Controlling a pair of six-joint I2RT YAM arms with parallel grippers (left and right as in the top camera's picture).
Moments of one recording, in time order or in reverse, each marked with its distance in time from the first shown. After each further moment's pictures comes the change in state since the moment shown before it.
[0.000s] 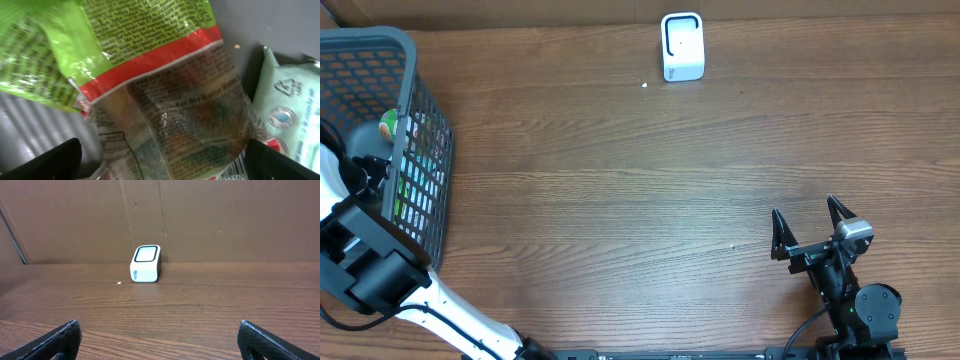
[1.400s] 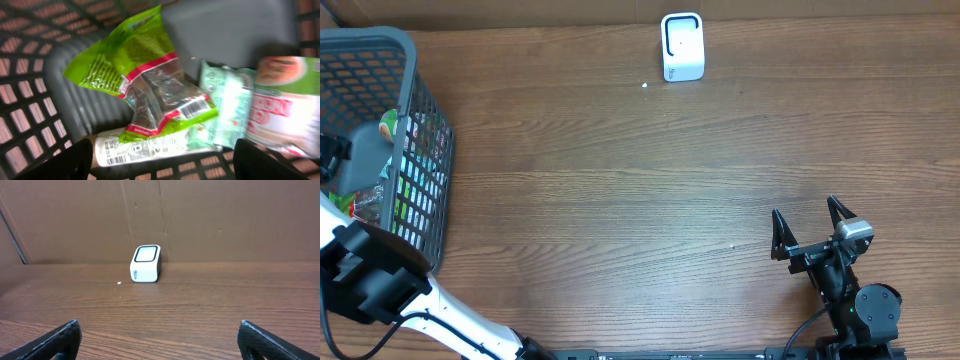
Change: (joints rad) left arm 0.028 -0.051 0.395 -0.328 0.045 -0.016; right arm 0.000 0.000 0.000 0.001 0.000 0.000
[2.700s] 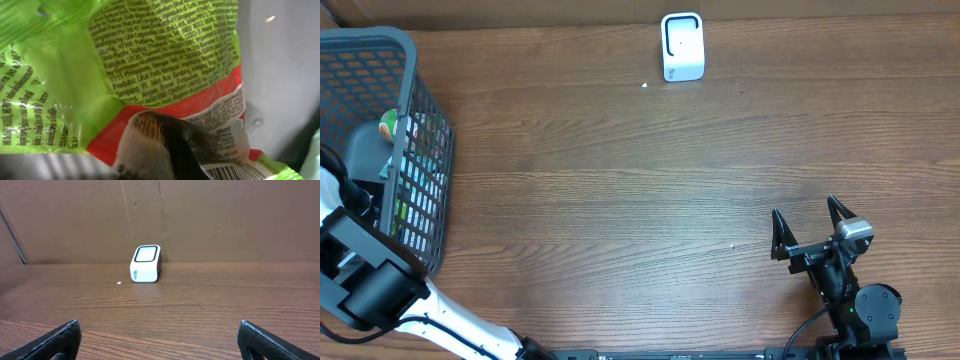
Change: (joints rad) left arm 0.031 -0.022 -0.567 0.400 -0.027 -0.097; right arm 0.000 0.000 0.000 0.000 0.000 0.000
